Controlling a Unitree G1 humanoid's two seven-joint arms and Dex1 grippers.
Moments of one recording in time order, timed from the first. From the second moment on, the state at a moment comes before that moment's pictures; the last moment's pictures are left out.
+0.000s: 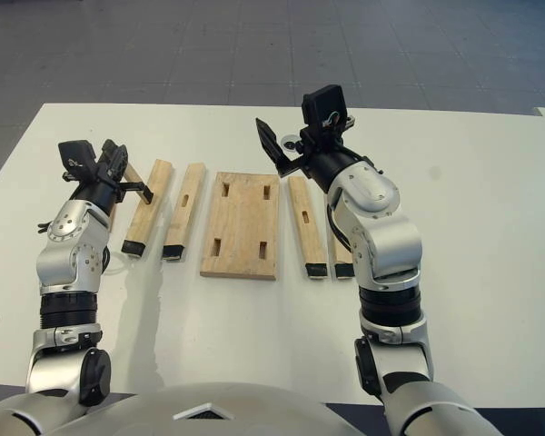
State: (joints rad) left arm -0.30 0.26 0.20 0.13 -0.30 0.28 -0.15; right arm -0.45 -0.23 0.06 -0.32 0.24 0.65 0.28
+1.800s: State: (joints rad) left arm -0.09 0.18 0.11 -0.11 -0.25 0.31 -0.08; right arm -0.45 -0.22 0.06 -0.32 0.24 0.64 0.27
